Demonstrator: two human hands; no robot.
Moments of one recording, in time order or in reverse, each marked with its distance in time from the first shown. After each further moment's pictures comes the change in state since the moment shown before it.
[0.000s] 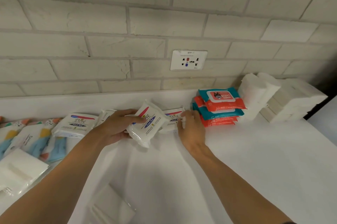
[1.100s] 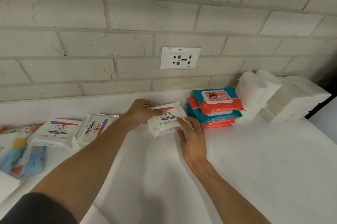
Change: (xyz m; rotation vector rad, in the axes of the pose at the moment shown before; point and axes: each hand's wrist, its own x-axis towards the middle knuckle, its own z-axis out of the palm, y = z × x) left_hand 0.103 0.010 0.062 0.213 0.123 0.094; right_hand -0.010 0.042 0.010 0.122 0.073 -0.111
